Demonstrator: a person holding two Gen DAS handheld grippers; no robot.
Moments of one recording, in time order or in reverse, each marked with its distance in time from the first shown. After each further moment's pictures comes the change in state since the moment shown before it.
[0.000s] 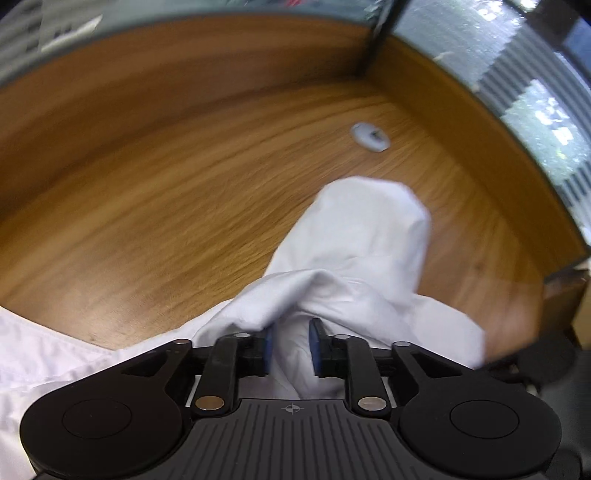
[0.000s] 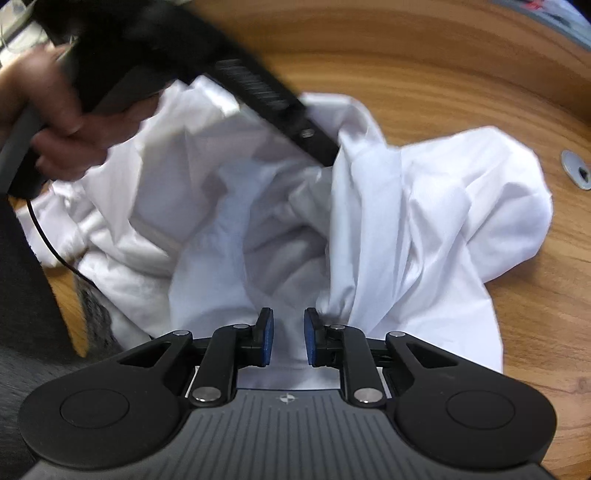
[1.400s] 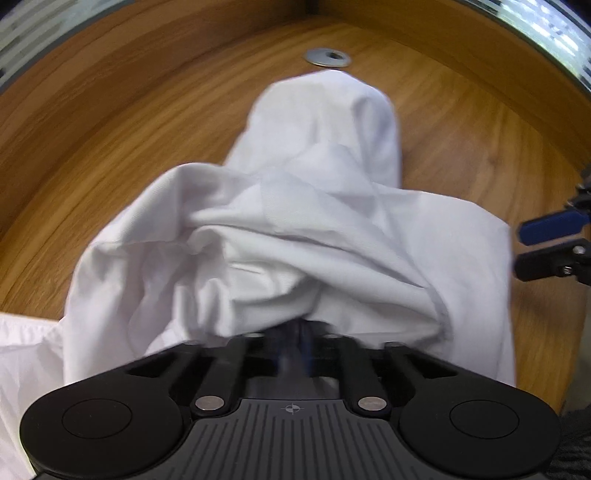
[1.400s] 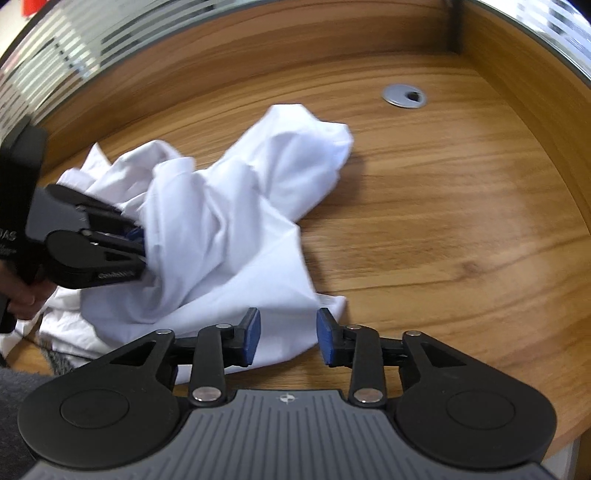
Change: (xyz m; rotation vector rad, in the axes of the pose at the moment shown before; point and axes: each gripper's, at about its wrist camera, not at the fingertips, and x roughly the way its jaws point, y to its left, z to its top) left arm 0.059 -0.055 -0.045 0.172 0.116 0.196; right arm -0.067 -0.094 -0.075 0.357 -0.128 -0.144
